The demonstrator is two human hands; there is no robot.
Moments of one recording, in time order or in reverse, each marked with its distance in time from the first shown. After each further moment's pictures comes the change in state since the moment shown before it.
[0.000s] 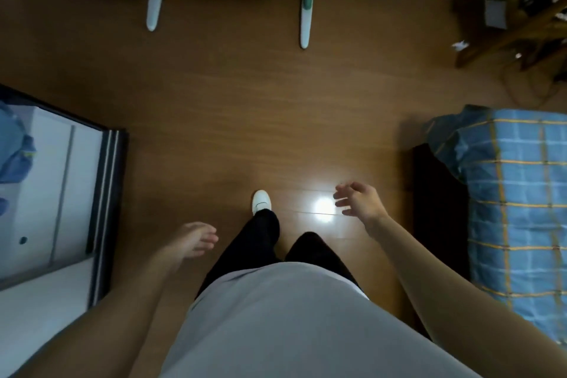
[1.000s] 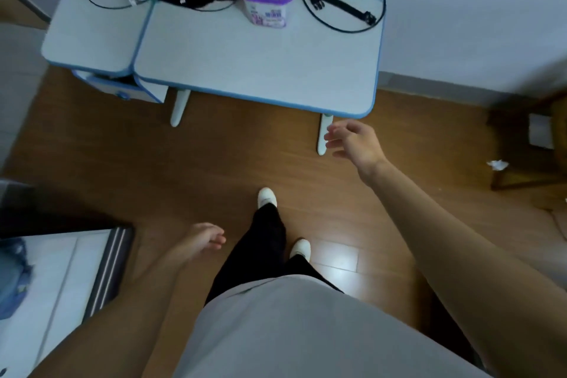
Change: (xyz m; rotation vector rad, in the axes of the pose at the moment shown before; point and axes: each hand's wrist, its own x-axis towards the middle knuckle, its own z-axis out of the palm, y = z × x) left_hand 0.123 0.521 -0.120 -0.137 0.131 -0.009; right_hand 0.326 -0.572 -0.050 0.080 -0.107 -0.376
